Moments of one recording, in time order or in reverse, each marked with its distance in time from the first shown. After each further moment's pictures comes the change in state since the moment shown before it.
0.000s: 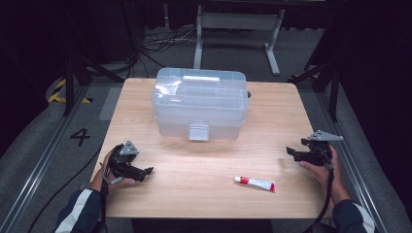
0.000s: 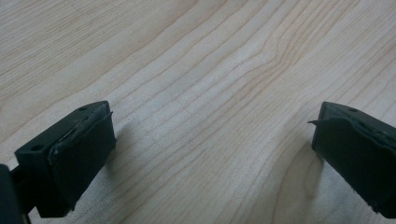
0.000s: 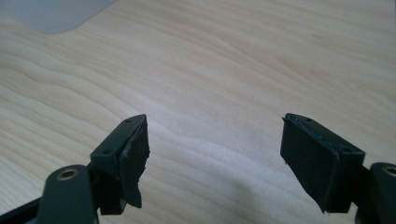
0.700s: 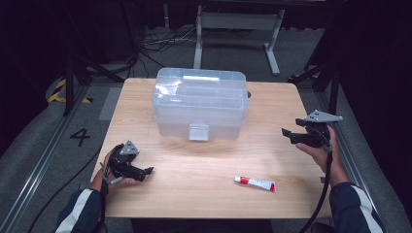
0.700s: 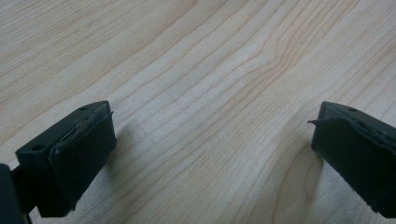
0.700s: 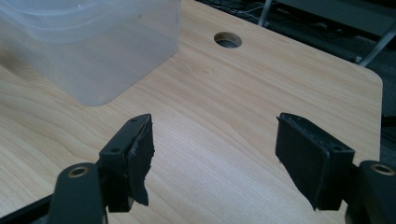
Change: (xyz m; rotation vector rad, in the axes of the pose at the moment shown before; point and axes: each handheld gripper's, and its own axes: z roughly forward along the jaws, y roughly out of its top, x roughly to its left) left arm 0.000 0.001 0.001 0.000 -0.002 0.002; right arm 0.013 0.069 -0.009 -0.089 0.032 -0.111
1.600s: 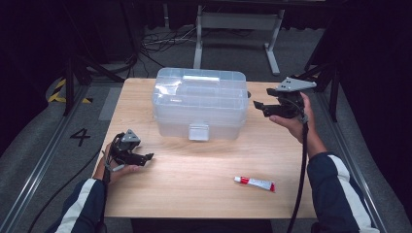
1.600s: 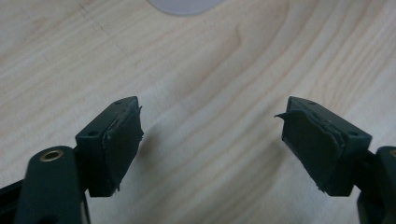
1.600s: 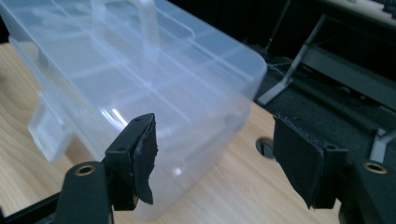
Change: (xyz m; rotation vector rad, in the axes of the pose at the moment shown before) left arm 0.025 0.031 0.008 -0.034 0.020 -0.046; right arm 0.055 0.124 0.019 -0.122 0.094 -0.151
